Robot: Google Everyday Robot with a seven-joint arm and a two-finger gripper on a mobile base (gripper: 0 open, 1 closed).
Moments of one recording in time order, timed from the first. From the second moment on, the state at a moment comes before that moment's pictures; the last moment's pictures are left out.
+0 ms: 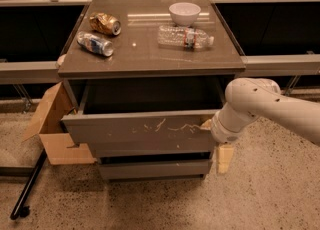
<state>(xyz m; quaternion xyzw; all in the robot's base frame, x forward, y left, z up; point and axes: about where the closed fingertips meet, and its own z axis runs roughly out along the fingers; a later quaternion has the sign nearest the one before) 0.536 -0.180 0.614 -0.74 0.66 0.05 0.11</state>
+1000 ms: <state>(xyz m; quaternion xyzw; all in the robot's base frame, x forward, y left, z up) 0.577 -0.181 0.610 -0.74 0.66 0.06 0.13</state>
